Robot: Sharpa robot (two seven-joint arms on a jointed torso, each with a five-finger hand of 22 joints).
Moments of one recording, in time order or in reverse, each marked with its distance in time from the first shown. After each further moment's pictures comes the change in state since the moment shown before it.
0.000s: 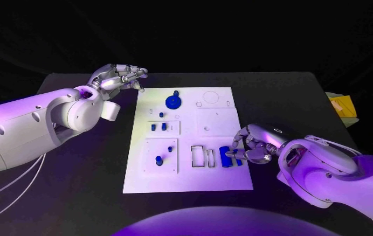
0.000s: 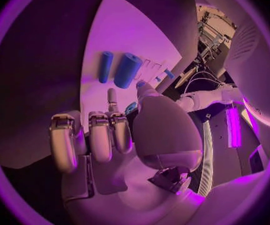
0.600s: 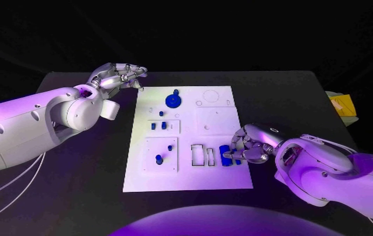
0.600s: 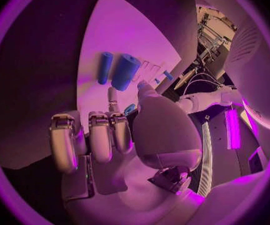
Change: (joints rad) left arm 0.000 -0.001 0.000 0.000 0.000 0.000 -0.003; left_hand 0.000 0.000 -0.003 0.003 0.000 0.000 0.000 0.000 0.000 0.000 0.000 0.000 0.000 0.000 0.000 0.000 0.000 0.000 0.000 0.000 0.000 -0.001; right arm -0.006 0.021 0.000 -0.009 -0.011 0.031 -0.009; right_hand -0.006 0.022 -0.043 0.001 -0.048 0.037 -0.012 -0.004 -0.015 0.000 0.000 0.000 0.000 0.000 0.000 -0.001 0.000 0.000 0.000 0.000 0.000 0.000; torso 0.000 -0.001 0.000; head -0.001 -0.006
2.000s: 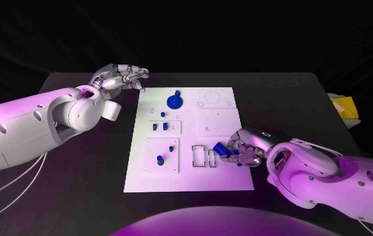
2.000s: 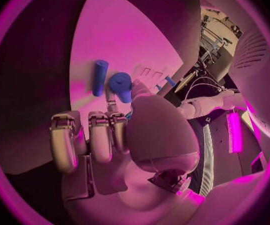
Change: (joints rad) left arm 0.000 -0.002 -0.001 0.001 0.000 0.004 -0.004; left_hand 0.000 0.000 0.000 0.000 0.000 0.000 0.000 0.000 0.001 -0.004 -0.004 0.000 0.000 0.000 0.000 0.000 0.000 0.000 0.000 0.000 -0.007 -0.001; right arm -0.029 0.076 0.004 -0.045 -0.015 -0.015 -0.033; right_hand 0.204 0.021 0.072 0.027 0.012 0.039 0.002 -0.021 -0.051 0.000 -0.015 0.000 0.000 -0.002 -0.013 0.000 0.000 0.000 0.000 0.000 0.000 0.000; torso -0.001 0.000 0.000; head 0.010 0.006
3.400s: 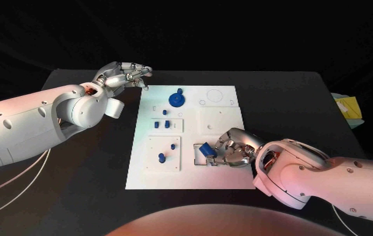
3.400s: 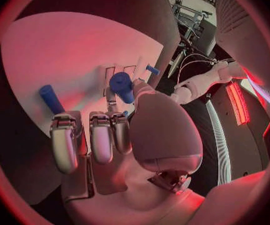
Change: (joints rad) left arm 0.000 0.003 -0.001 -0.001 0.000 0.006 -0.003; left_hand 0.000 0.000 0.000 0.000 0.000 0.000 0.000 0.000 0.000 0.000 0.000 0.000 0.000 0.000 0.000 0.000 0.000 0.000 0.000 0.000 0.000 -0.001; right arm 0.023 0.080 -0.004 0.023 0.301 -0.069 0.035; right_hand -0.075 -0.026 0.114 0.003 0.045 0.004 0.007 0.029 -0.001 0.001 -0.023 0.010 0.000 0.002 -0.016 0.000 0.000 0.000 0.000 -0.022 0.000 0.000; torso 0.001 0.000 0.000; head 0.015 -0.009
